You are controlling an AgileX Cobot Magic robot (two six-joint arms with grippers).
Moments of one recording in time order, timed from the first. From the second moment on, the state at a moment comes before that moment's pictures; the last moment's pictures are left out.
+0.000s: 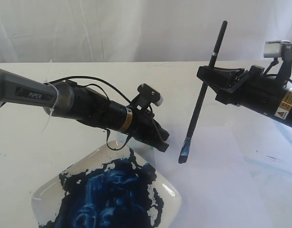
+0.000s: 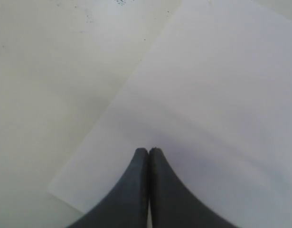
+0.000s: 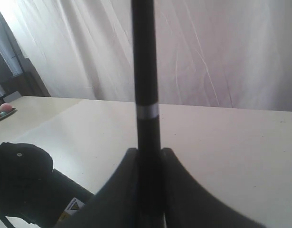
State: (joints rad) left arm -0.62 2.19 -1.37 1.66 -0.47 -1.47; right arm 0.12 1.68 -0.64 -0.96 -1.20 0.80
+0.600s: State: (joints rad) left arm -0.62 2.19 -1.37 1.66 -0.47 -1.47; right arm 0.12 1.68 -0.64 -0.95 -1.20 0.79
